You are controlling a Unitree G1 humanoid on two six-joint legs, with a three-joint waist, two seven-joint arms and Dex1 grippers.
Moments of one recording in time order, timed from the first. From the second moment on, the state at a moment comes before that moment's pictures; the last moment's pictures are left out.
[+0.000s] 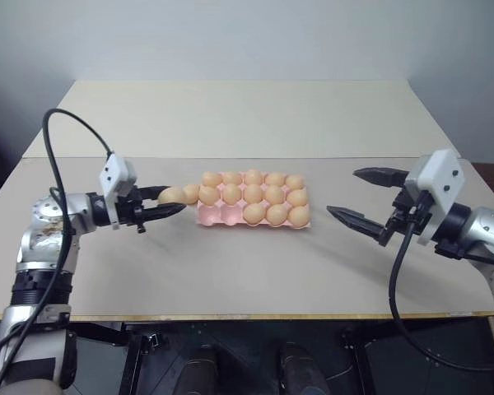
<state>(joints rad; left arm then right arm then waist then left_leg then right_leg) -0.56 0.65 0.07 0.21 -0.39 0.29 -1.22 -0.26 -0.85 -0.29 -0.58 0.58 0.65 0.76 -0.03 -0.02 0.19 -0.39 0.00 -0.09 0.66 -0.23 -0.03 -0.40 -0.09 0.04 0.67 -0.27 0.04</state>
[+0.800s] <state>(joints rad) -0.66 0.61 0.00 0.30 -0.33 0.27 -1.19 -0.25 -0.85 -0.29 -0.59 0.60 0.67 0.71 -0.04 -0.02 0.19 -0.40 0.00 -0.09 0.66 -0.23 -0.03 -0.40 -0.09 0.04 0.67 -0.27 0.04</state>
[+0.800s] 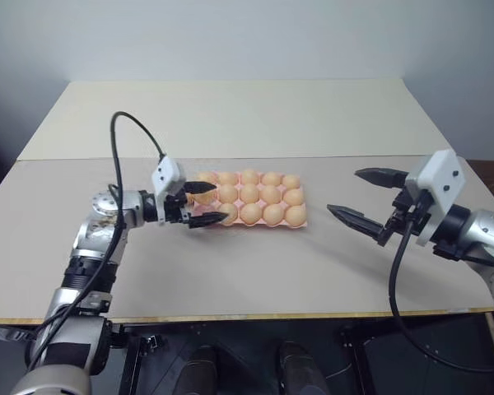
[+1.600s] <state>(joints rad) -0.16 0.93 0.42 -0.11 -0.59 0.50 -1.15 -0.31 -0.87 -0.24 -0.46 0.60 0.61 0.84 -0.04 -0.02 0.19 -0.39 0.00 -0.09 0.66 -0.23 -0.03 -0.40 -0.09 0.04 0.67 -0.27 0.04</state>
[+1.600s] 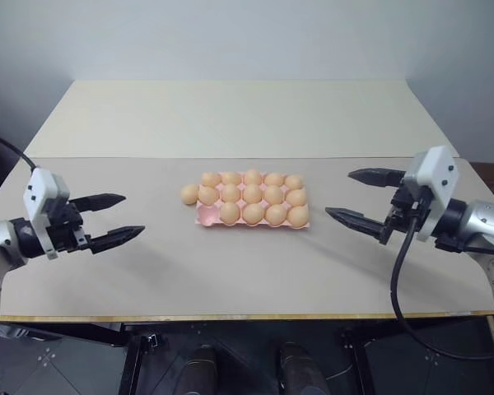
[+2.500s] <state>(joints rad) -0.83 0.54 0.04 0.86 -0.20 0.15 -0.93 -0.29 -0.84 -0.25 -0.51 0.58 0.60 0.75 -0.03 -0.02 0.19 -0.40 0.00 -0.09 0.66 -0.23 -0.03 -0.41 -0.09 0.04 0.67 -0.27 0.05</state>
